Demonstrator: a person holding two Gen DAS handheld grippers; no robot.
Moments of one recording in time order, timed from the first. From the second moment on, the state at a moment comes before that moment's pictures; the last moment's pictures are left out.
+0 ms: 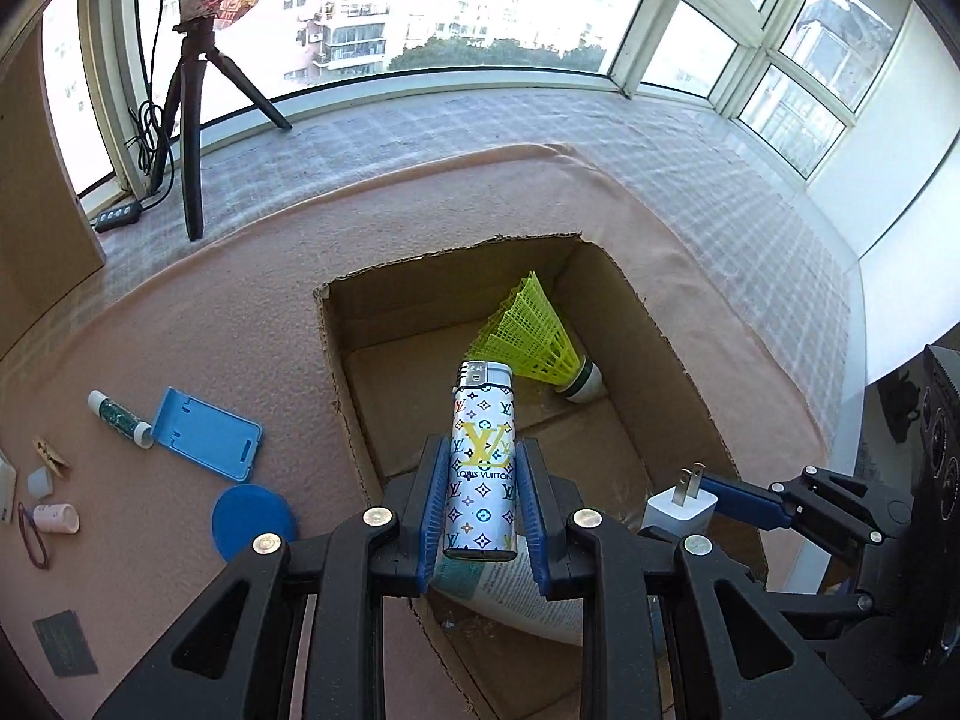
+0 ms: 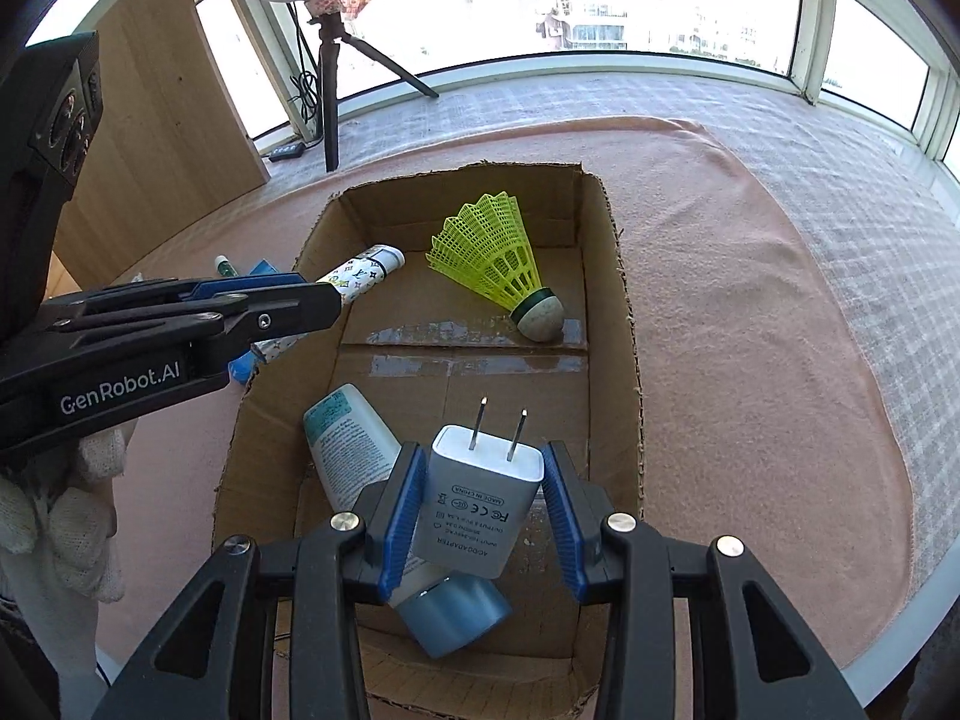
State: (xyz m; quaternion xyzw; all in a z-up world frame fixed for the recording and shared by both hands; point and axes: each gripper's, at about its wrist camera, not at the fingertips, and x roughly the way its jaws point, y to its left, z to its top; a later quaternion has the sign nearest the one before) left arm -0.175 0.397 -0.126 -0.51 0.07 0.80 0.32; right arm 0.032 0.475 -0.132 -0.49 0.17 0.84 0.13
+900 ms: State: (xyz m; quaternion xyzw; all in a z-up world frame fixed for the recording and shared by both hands) left arm -0.151 0.278 -0.101 -0.51 0.04 0.82 0.25; right arm 0.028 0.447 -0.117 -0.47 0.19 0.86 0.10
